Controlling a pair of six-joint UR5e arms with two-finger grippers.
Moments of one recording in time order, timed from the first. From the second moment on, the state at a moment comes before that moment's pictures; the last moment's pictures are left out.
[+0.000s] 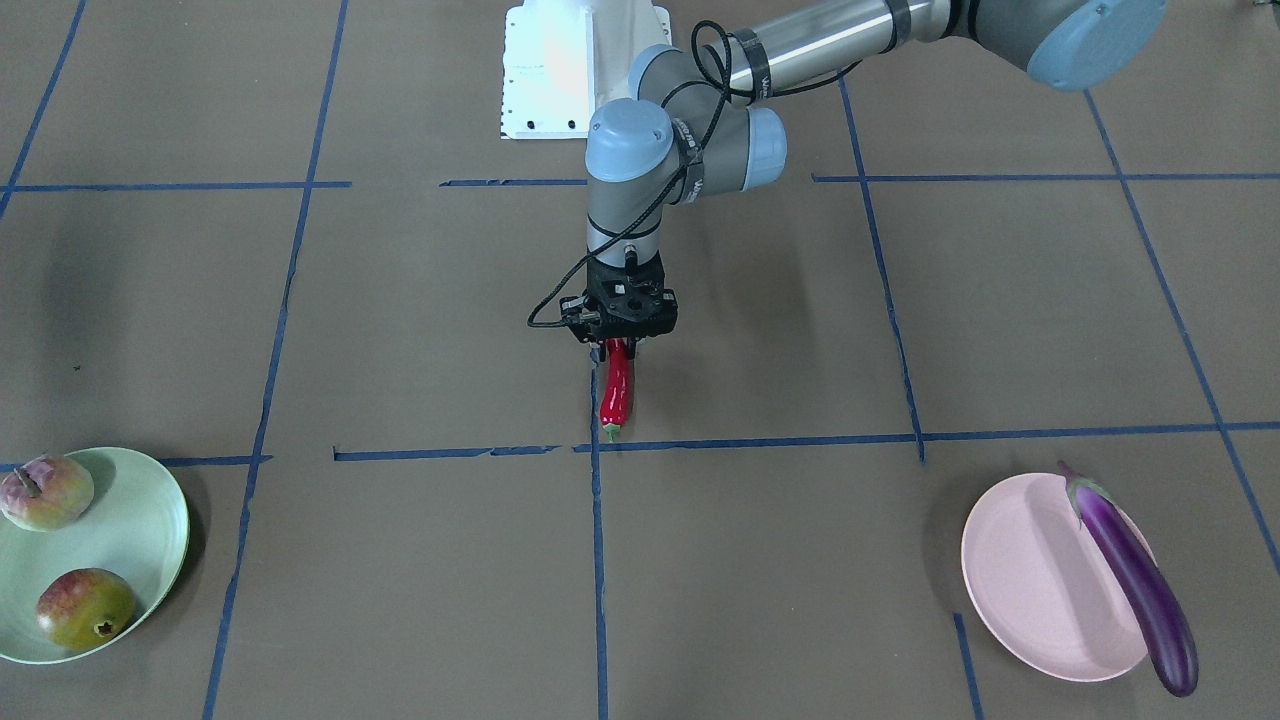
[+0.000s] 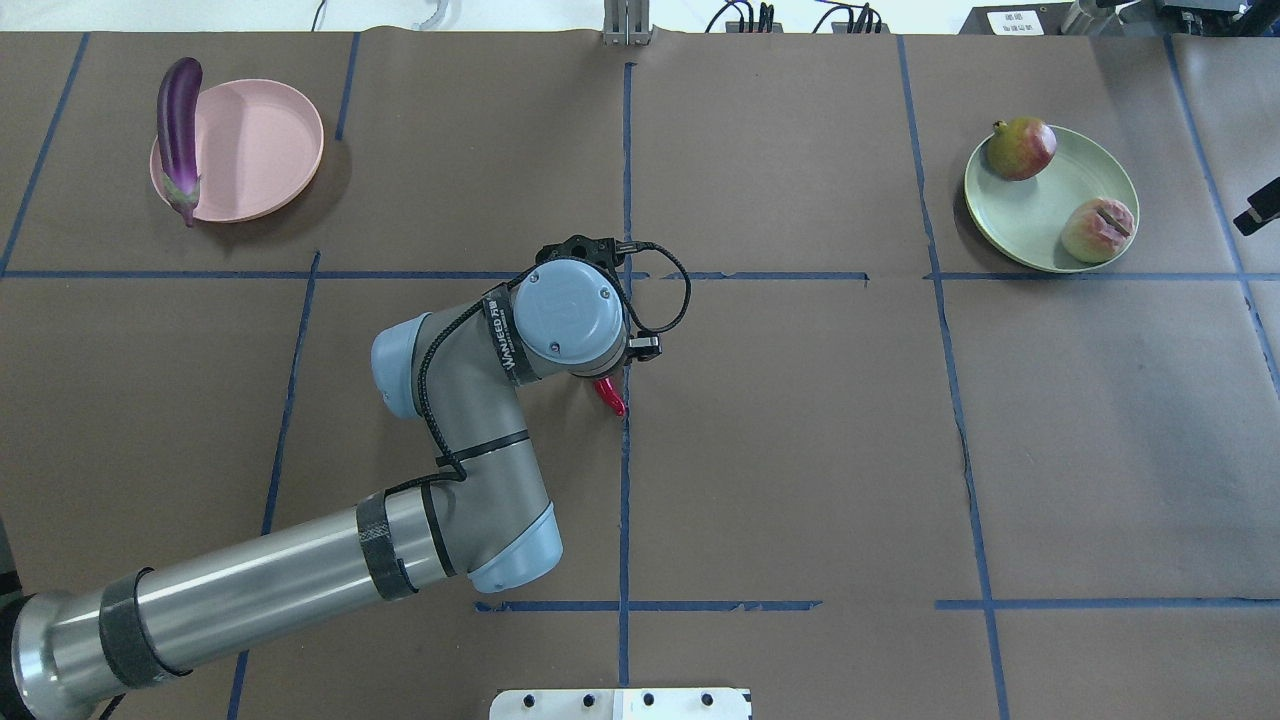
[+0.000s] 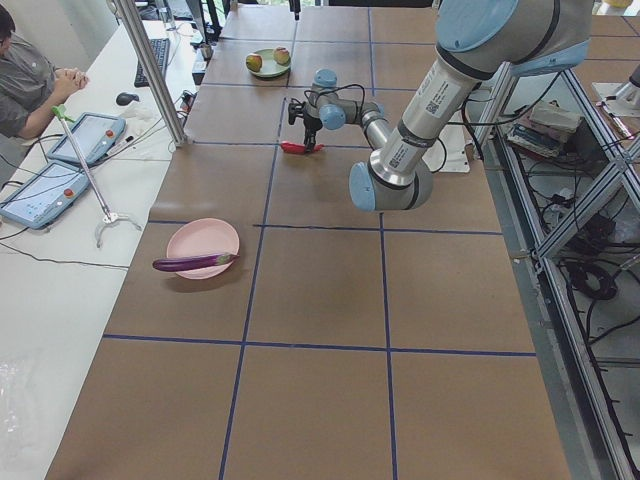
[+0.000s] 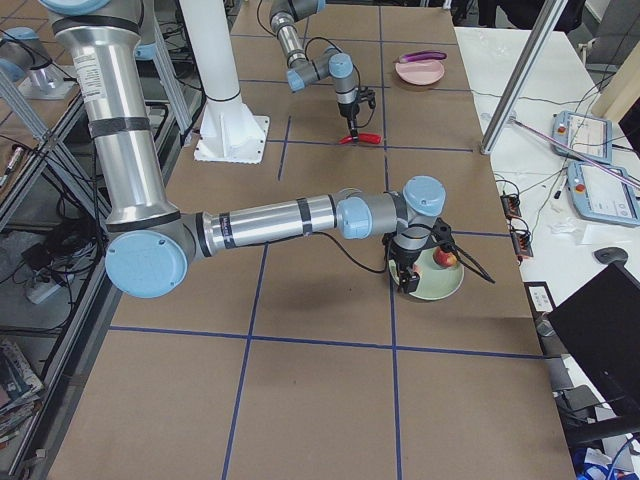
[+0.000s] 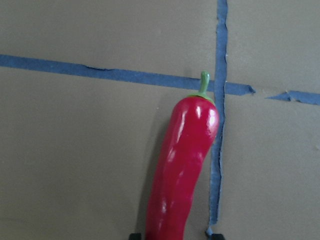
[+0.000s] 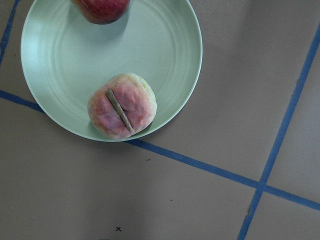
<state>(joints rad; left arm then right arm) -0.46 -2.41 -1.37 -1.81 -1.66 -1.38 1.38 -1.39 1.59 -1.60 2.32 -0.07</state>
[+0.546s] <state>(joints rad) -0.54 -2.37 -1.41 -1.81 -1.69 -1.46 1.38 -1.39 1.60 -1.60 2.32 -0.07</state>
